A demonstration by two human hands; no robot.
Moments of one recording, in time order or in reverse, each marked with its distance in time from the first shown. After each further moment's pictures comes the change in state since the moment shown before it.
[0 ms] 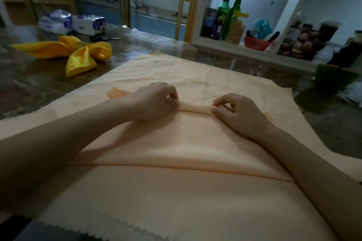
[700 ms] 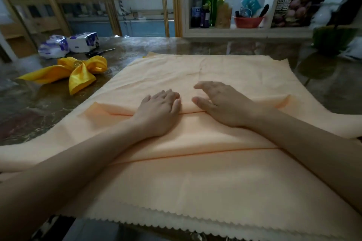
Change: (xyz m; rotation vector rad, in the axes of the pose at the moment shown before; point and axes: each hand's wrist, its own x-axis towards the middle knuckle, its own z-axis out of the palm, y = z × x) left_hand -0.020 0.024 0.022 0.172 -0.034 -0.045; right_hand -0.011 -0.029 0.006 -0.153 -0.164 -0.031
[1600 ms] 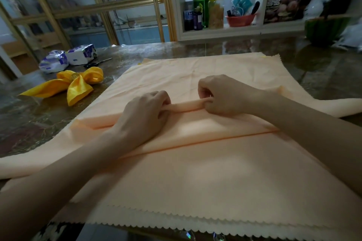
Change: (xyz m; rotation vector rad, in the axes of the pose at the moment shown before) left_hand -0.024 0.007 -0.018 0.081 0.302 0.137; right_hand -0.008 0.013 -0.027 0.062 0.022 -0.072
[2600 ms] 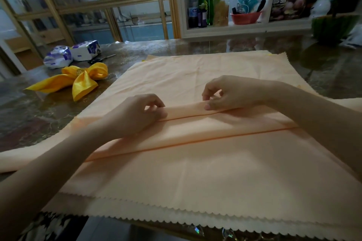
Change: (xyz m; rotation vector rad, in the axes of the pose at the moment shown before) left_hand -0.009 -0.027 -0.015 -0.329 -0.282 -0.188; right_hand 0.000 0.001 -0.008 0.135 -0.244 0.040
